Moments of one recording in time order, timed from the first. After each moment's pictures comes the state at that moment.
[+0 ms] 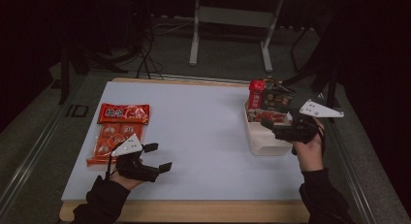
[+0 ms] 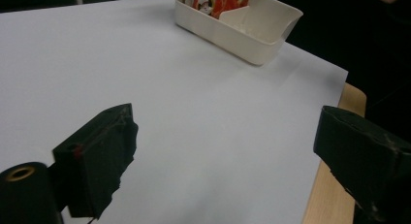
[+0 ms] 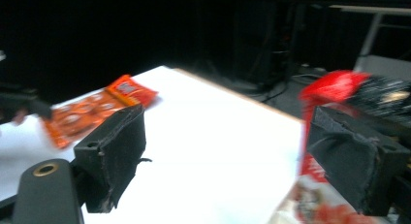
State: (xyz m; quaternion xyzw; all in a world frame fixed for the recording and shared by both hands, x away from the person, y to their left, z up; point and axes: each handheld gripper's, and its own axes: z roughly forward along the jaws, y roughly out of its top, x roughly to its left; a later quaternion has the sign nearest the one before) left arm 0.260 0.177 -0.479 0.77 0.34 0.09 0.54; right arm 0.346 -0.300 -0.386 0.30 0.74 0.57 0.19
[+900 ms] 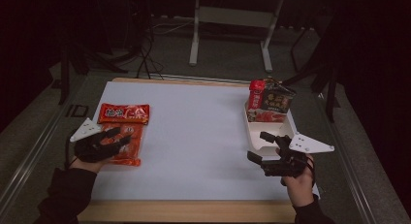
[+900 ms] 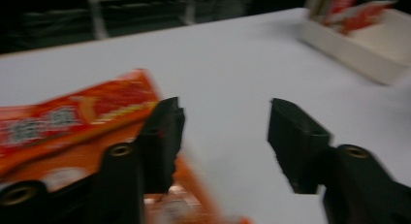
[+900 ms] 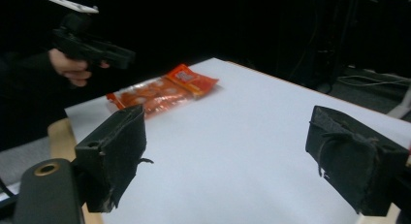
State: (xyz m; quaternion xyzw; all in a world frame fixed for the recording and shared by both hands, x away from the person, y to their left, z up) left arm 0.278 0.278 -0.460 0.72 0.46 0.23 0.48; right arm 0.271 -0.271 -0.416 0.26 0.74 0.60 0.14
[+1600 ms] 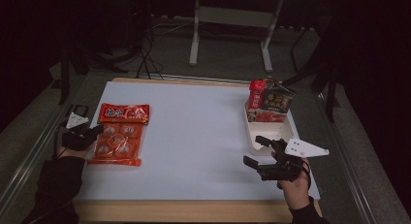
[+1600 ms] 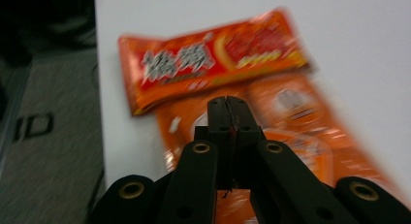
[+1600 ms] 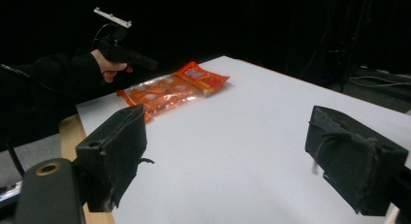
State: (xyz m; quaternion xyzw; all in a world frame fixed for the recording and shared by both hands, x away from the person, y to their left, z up) left arm 0.324 0.333 -0.509 0.70 0.56 0.26 0.36; right arm 0.267 -0.264 -0.426 0.25 0.75 0.60 0.13
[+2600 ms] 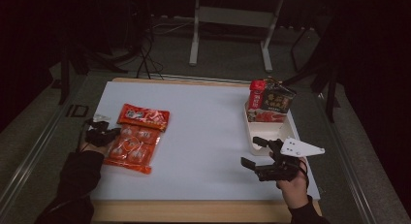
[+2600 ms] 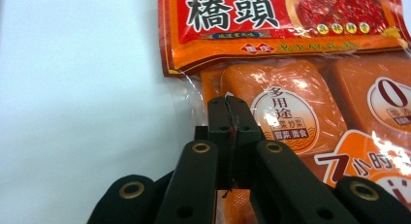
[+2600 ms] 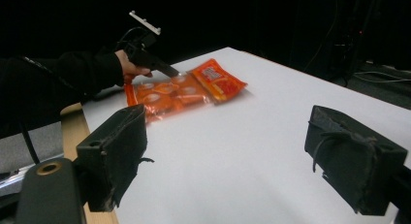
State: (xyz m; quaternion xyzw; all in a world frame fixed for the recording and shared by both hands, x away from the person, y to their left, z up) left arm 0.360 0.283 -0.538 0.73 0.56 0.20 0.33; right arm 0.268 -0.259 -0.427 0.24 0.76 0.59 0.13
